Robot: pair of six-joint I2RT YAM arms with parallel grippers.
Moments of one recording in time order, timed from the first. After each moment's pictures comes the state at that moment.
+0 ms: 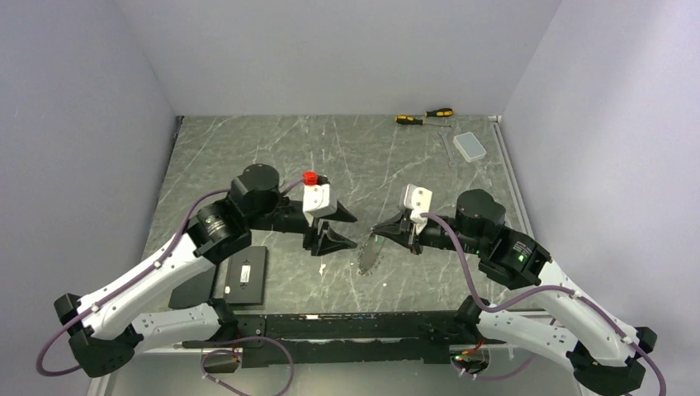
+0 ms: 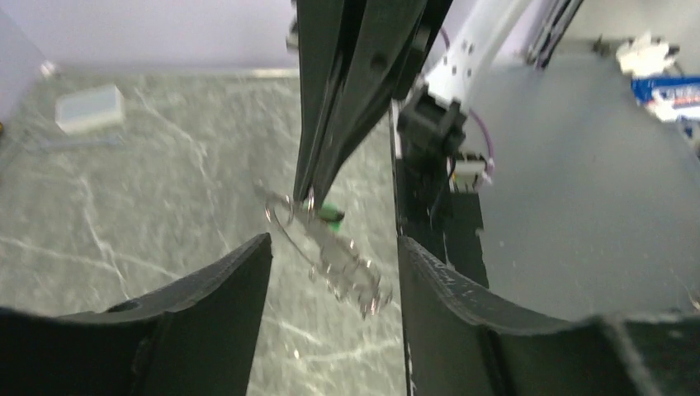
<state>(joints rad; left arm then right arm) -0.90 1.01 1.16 -0.32 0.65 0.13 0.87 0.75 1.01 -0.46 -0.38 -0.24</state>
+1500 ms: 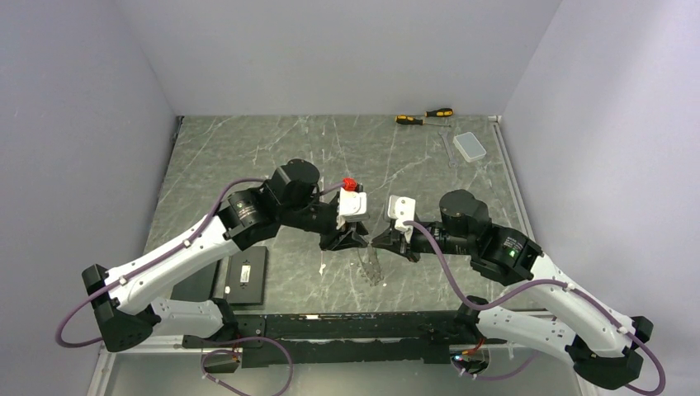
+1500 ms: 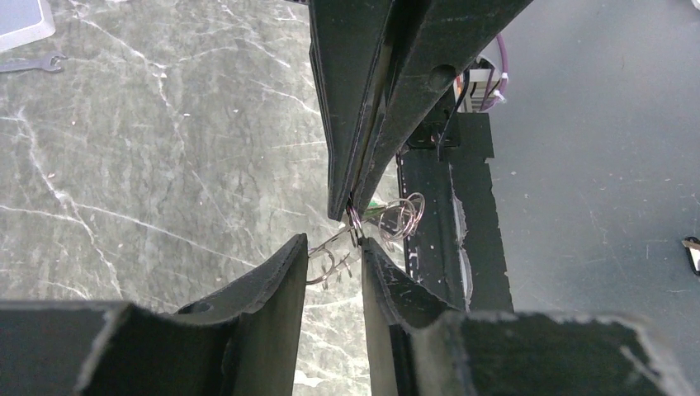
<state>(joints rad) -0.97 1.22 1.30 -0.55 0.59 0.27 0.92 0.80 1.03 -0.60 -0.40 -0.30</state>
